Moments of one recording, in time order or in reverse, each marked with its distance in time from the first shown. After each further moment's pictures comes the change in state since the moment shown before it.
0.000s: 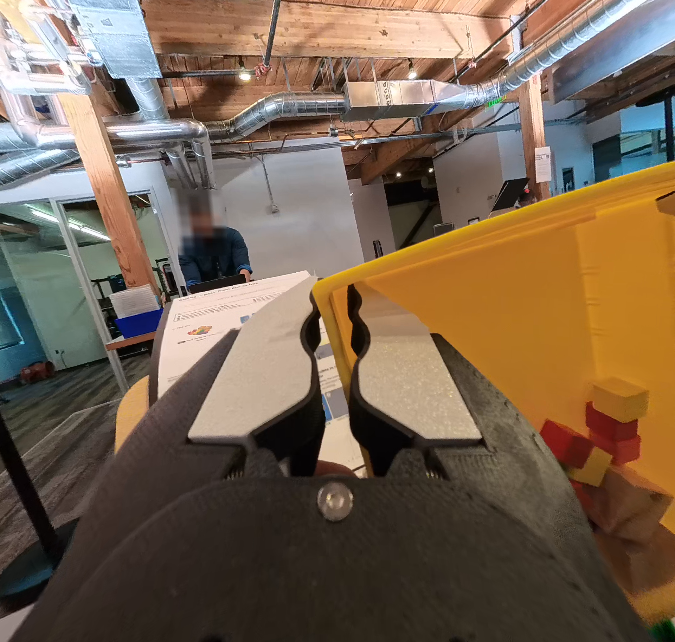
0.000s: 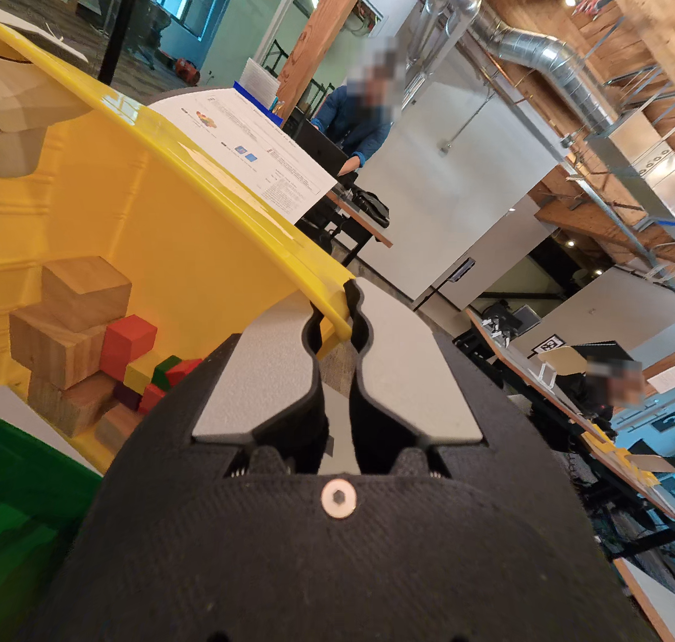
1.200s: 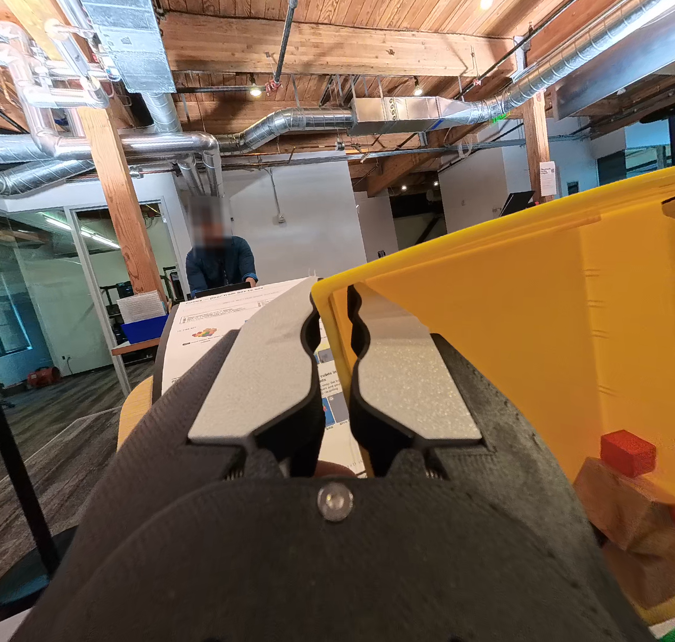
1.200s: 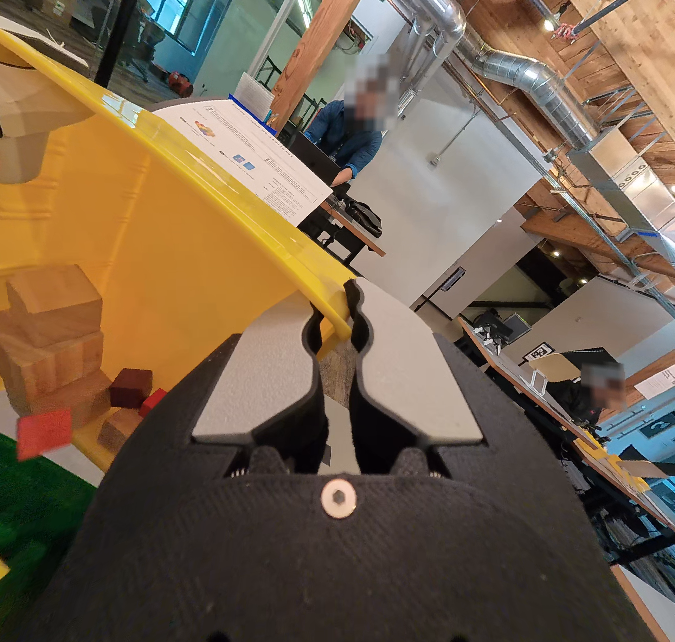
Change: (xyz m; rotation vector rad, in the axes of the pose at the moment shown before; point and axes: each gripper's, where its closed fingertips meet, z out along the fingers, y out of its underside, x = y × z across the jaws) left arm -0.002 0.003 -0.004 0.038 -0.021 -0.003; right arm -0.005 0.000 -0.001 0.032 0.023 -0.009
